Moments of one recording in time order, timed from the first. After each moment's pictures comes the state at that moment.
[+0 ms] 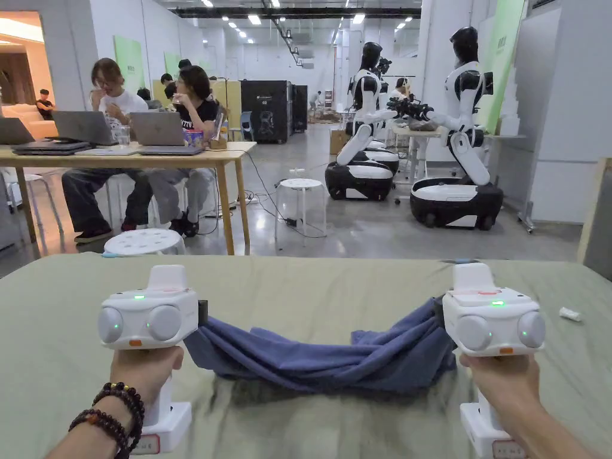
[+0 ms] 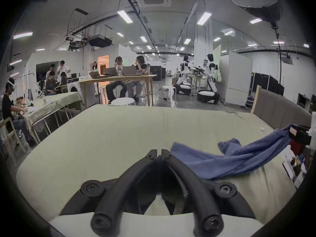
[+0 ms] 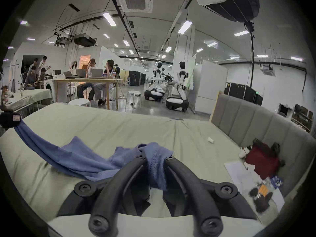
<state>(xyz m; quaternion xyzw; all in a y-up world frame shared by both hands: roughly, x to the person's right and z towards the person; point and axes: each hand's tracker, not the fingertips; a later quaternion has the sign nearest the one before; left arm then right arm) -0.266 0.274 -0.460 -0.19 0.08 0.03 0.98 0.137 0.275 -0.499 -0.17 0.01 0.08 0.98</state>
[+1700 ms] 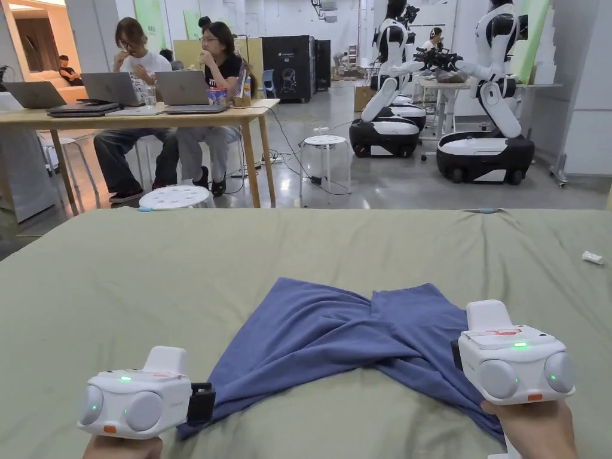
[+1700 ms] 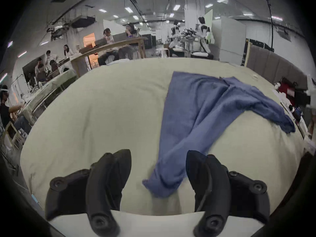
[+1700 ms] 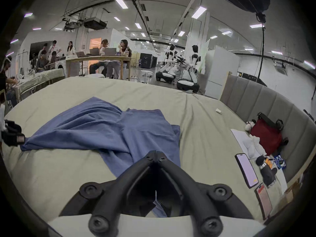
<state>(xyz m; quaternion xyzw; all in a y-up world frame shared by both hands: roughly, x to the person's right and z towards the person) -0.291 0.142 -0.330 -0.35 0.04 -0.02 0.93 0.125 0.193 -0.401 -0.25 0.05 0.11 0.96</state>
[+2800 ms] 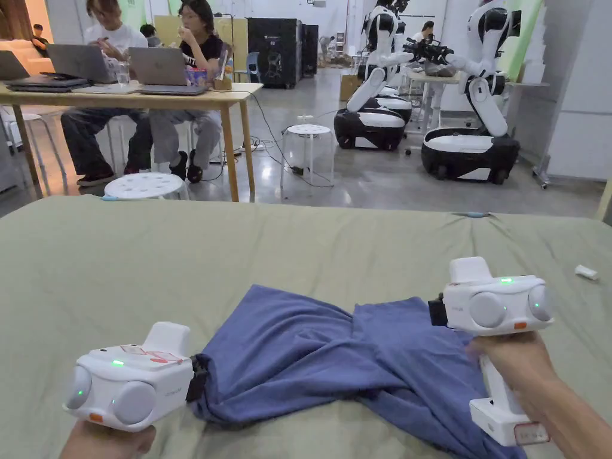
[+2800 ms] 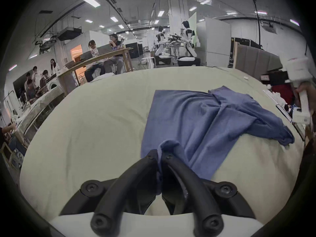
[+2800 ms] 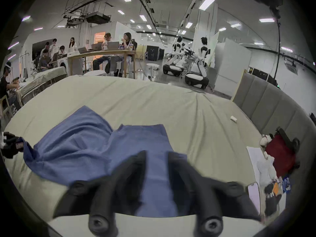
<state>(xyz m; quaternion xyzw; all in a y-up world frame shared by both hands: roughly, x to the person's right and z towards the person) -0.268 0.168 -0.426 -0.31 -0.01 -0.05 0.95 0.131 0.222 -0.577 -0.31 0.09 0.10 0.94</state>
